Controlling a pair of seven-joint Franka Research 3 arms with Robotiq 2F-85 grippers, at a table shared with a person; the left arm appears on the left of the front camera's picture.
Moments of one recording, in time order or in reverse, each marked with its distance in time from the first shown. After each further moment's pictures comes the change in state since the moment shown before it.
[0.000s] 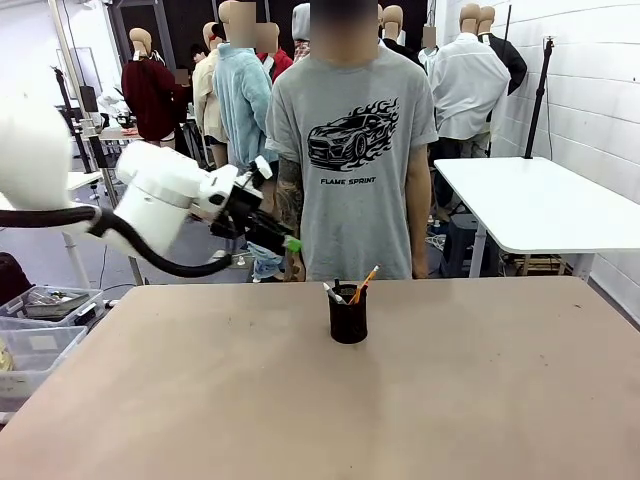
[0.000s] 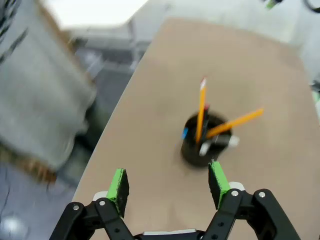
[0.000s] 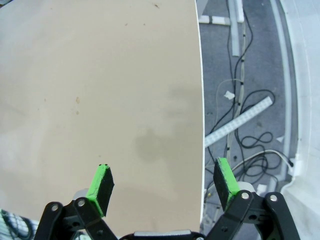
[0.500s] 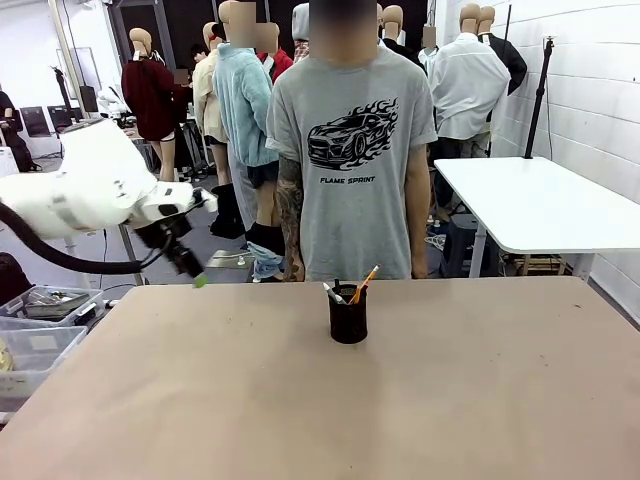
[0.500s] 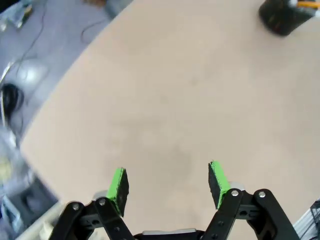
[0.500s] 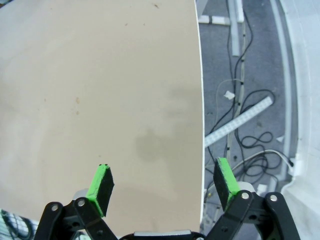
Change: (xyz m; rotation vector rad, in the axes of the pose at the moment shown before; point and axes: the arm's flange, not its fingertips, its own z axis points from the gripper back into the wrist) left arm -0.090 -0.010 0.096 0.359 0.592 0.373; right arm 0.000 -0.001 0.000 0.000 0.000 -0.001
